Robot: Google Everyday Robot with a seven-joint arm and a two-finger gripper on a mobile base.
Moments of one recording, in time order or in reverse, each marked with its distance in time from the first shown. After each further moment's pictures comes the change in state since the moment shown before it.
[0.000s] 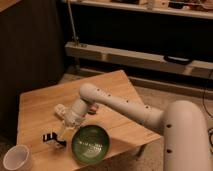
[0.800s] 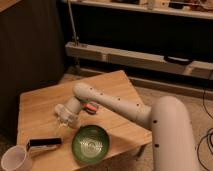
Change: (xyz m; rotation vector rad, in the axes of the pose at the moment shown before) arm 0.013 0.036 0.000 -0.092 -0.016 0.063
